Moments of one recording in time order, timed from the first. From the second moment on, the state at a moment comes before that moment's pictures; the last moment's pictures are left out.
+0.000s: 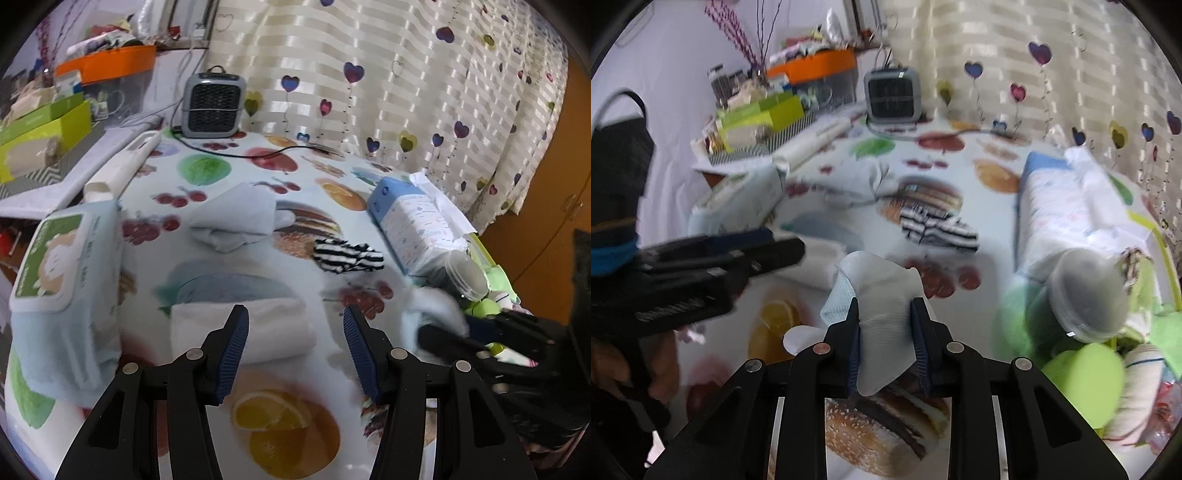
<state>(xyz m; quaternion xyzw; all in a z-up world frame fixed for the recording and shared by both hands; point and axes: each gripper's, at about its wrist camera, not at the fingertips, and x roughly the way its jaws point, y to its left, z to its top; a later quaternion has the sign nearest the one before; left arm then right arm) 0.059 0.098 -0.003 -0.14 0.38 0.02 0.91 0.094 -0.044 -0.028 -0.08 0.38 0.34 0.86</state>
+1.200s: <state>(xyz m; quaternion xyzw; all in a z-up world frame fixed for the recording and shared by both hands) 0.188 0.029 -0.039 -0.08 0.43 -0.01 0.90 0.119 -0.160 0.010 0.02 0.34 0.26 0.90</state>
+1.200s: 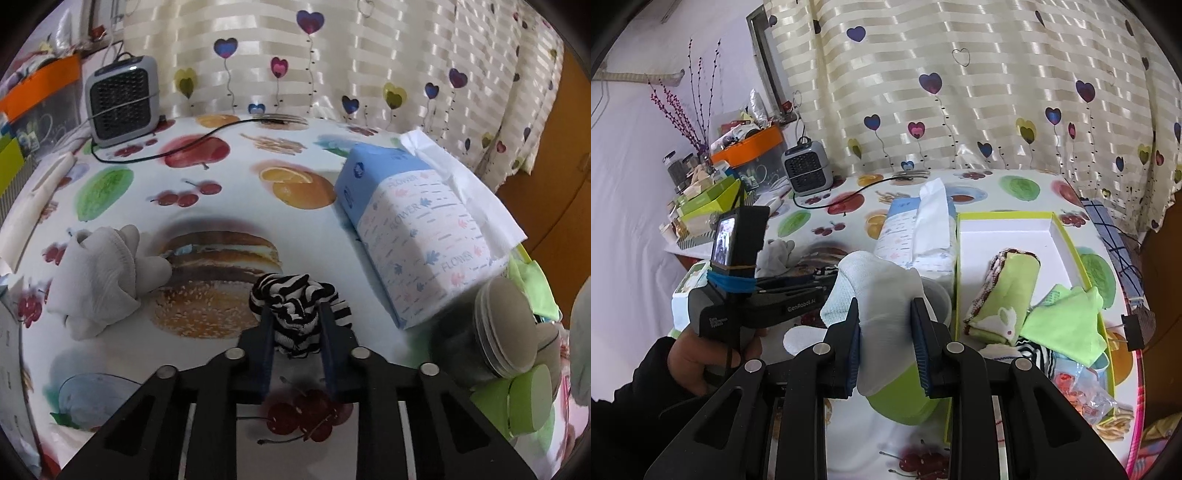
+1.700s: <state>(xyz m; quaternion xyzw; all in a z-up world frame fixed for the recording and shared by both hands) 0.117 0.024 0.008 -0.10 0.38 -0.03 0.92 0.097 -0.173 0.024 0.03 0.33 0.24 0.91</state>
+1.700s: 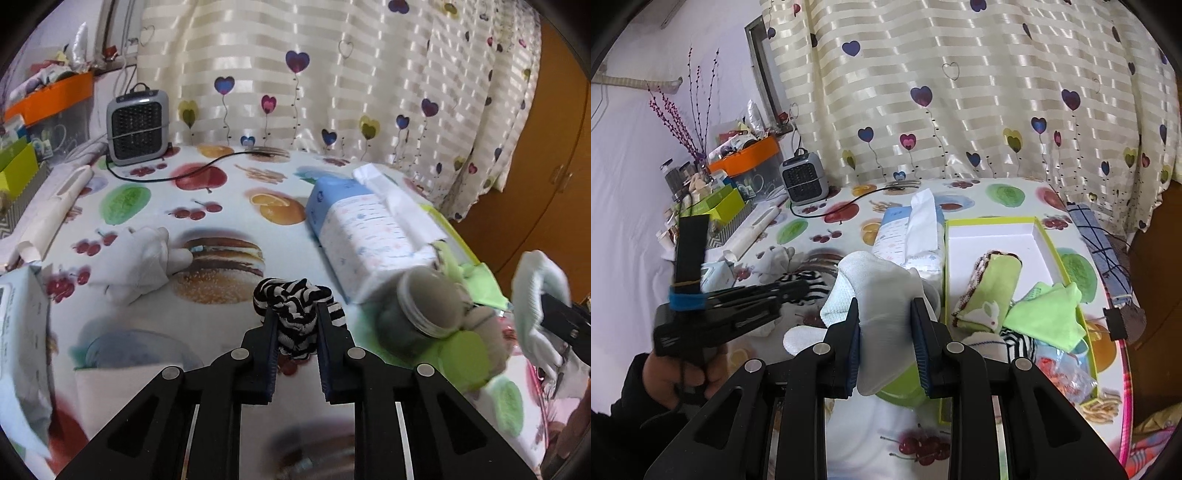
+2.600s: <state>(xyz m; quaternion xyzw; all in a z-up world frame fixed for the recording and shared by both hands) 0.072 -0.033 0.053 -0.08 0.33 -0.11 0.93 0.066 -0.209 0.045 0.03 0.30 0.18 0.93</state>
